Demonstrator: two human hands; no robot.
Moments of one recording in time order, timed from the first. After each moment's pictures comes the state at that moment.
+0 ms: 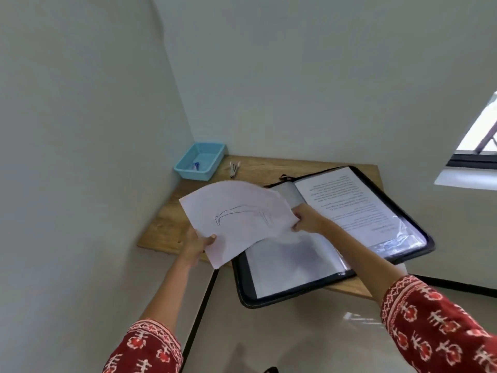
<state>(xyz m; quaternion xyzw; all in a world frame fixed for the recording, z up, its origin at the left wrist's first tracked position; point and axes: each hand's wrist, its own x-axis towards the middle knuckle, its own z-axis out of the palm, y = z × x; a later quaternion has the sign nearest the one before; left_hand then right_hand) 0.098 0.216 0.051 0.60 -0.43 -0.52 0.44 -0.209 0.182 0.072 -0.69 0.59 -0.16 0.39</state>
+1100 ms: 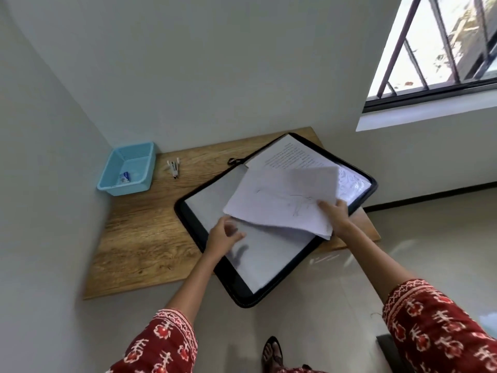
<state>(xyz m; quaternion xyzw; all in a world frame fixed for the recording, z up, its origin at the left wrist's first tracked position) 0.002 0.172 0.012 0.53 -0.68 -0.47 0.17 -0.270 0.271 0.016 -0.17 0.72 -0.58 0.36</state>
